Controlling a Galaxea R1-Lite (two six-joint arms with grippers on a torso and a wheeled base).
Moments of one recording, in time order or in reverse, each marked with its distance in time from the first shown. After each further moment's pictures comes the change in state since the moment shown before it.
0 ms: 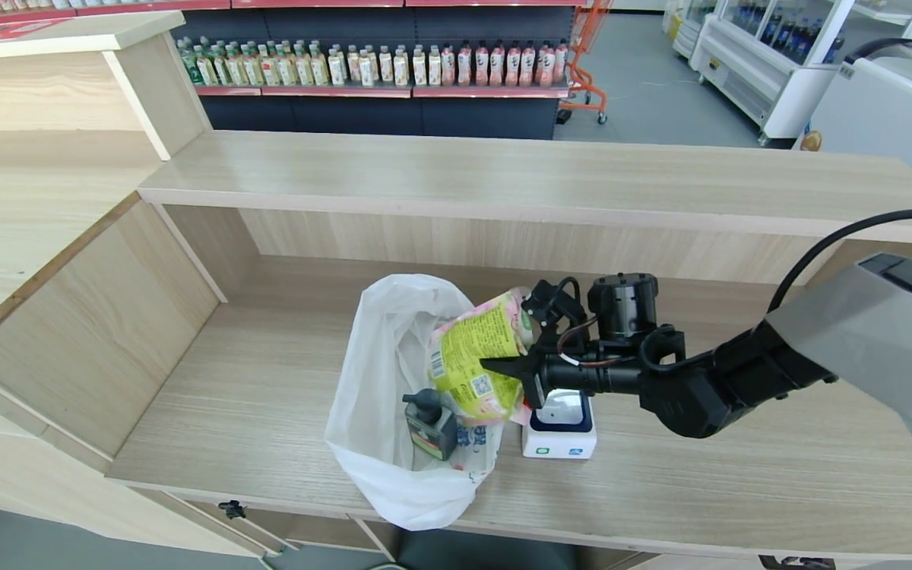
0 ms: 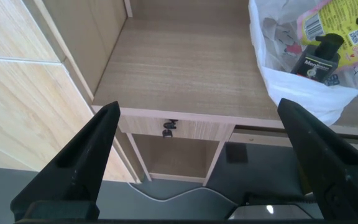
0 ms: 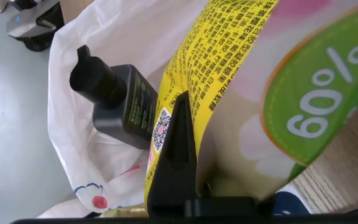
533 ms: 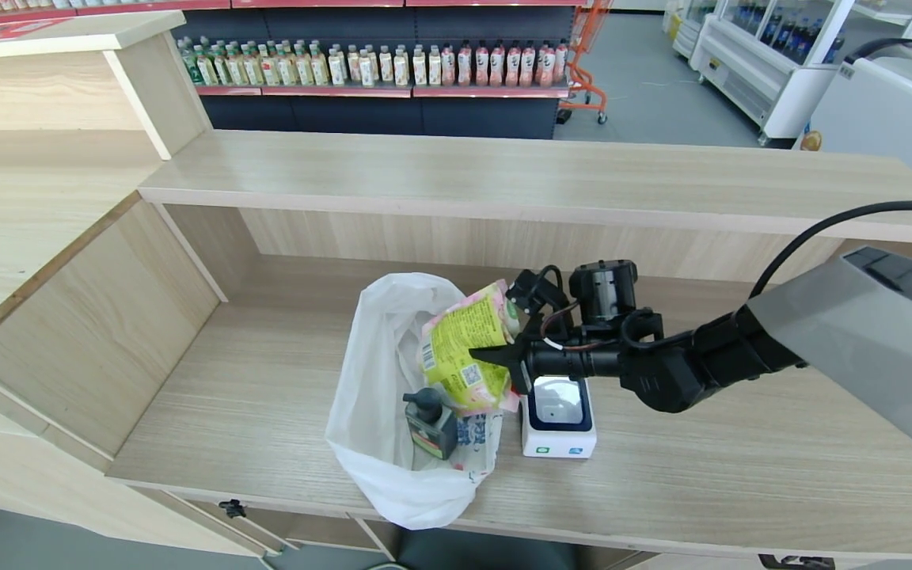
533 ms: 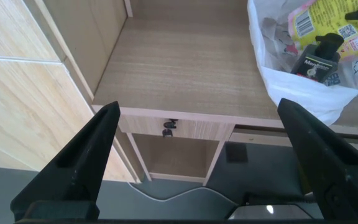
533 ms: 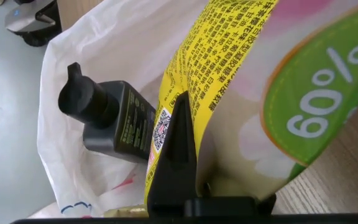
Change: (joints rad) left arm 0.000 0.000 0.000 0.000 0.000 0.000; right arm 0.010 0.046 -0.157 0.132 0.001 -0.029
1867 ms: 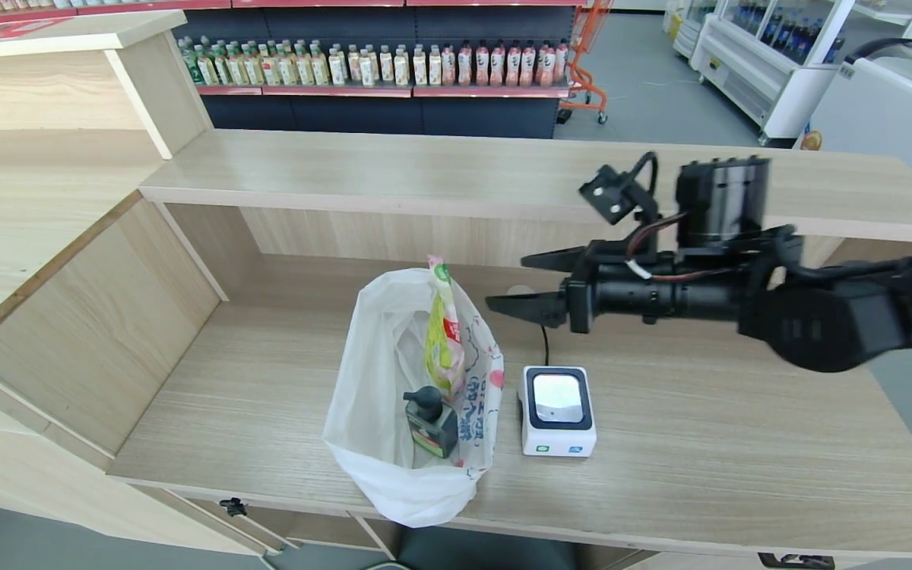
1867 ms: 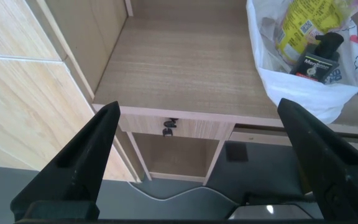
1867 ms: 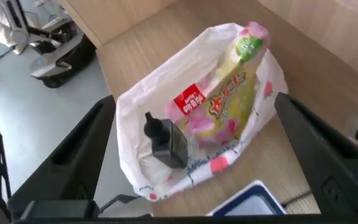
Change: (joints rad) left arm 0.000 0.000 0.000 0.000 0.000 0.000; right arm -0.023 -0.399 0.103 0.139 0.015 0.123
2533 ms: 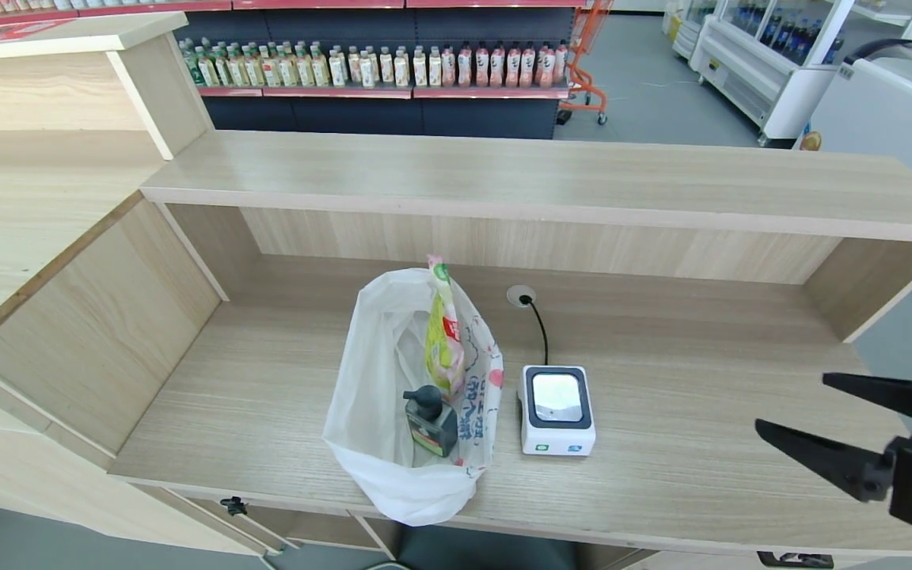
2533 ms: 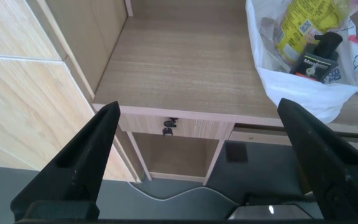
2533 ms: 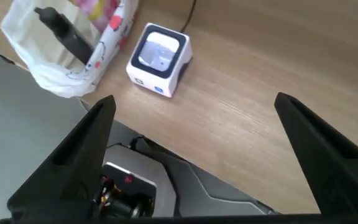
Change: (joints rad) left arm 0.000 0.000 0.000 0.000 0.000 0.000; right arm -0.249 -0.811 0.747 0.151 -0.395 0.023
